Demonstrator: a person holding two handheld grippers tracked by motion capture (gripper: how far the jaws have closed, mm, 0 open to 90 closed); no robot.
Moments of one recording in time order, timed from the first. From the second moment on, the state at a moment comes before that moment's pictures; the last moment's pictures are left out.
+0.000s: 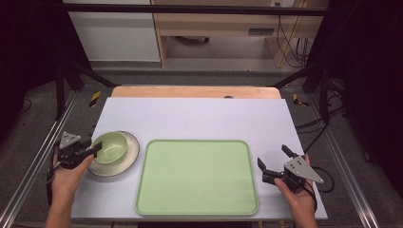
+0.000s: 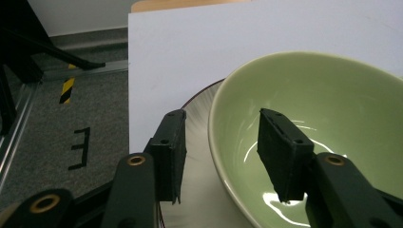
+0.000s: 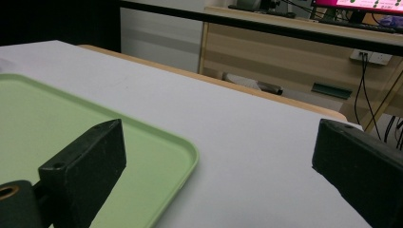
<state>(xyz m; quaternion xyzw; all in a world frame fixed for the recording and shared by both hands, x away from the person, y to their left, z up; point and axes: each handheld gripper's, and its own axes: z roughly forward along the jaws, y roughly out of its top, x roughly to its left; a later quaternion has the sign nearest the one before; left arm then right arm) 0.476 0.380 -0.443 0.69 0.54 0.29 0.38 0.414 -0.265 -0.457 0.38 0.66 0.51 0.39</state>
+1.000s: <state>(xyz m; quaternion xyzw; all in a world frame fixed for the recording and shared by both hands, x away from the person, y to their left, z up) 0.480 0.377 -0.448 0.71 0.56 0.26 0.35 0.415 -0.263 -0.458 0.38 0.67 0.51 0.39</state>
